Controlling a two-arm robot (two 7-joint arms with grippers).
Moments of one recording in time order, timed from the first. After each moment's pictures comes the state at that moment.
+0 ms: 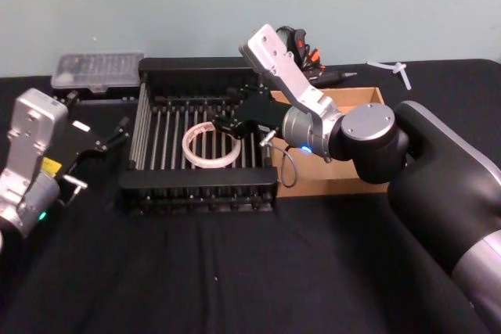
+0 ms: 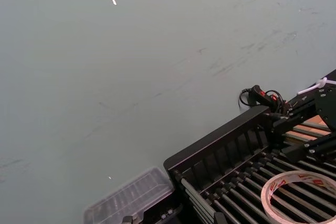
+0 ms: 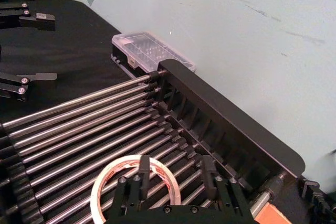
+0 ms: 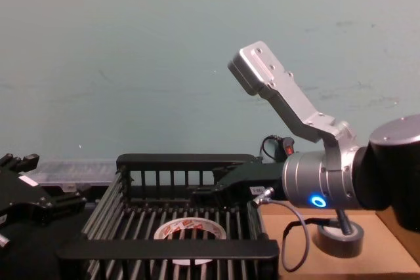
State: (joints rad) left arm -0.20 0.60 0.45 -1.41 -0.25 -0.12 0.03; right arm 0.64 0.11 -0.55 -0.98 0.06 0.14 0.44
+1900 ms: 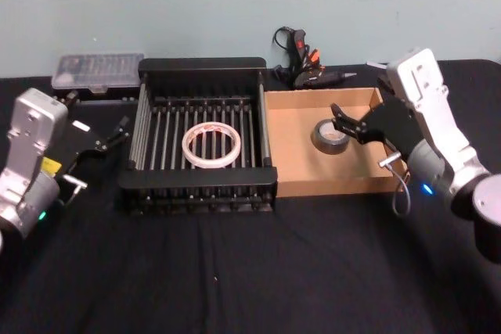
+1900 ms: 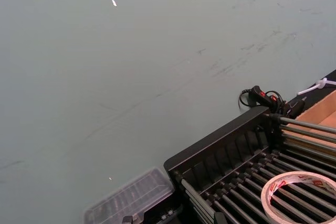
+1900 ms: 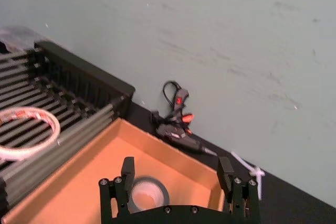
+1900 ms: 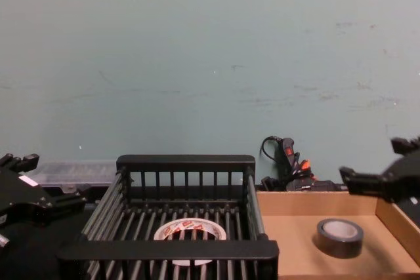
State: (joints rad) left arm -0.20 0.60 0.45 -1.41 -0.25 -0.12 0.03; right arm 0.16 0.33 -0.27 -1.59 -0.02 0.20 0.16
